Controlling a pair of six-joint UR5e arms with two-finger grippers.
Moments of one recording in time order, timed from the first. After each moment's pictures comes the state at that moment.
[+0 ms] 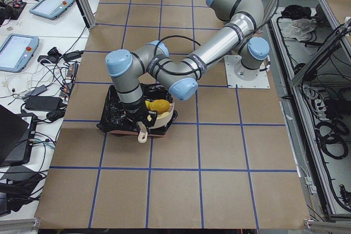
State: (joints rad) left arm -0.81 -2.11 -1.08 -1.36 1.96 2.32; right arm 1.29 -1.45 1.60 -1.81 -1.56 -0.26
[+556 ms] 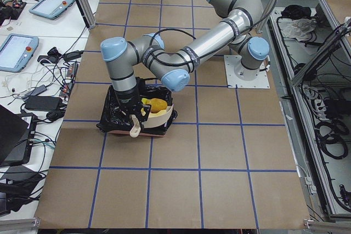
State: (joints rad) left arm -0.87 -2.10 -1.10 -1.26 2.05 2.38; right arm 1.51 -1.48 1.61 -1.80 -1.54 -0.16
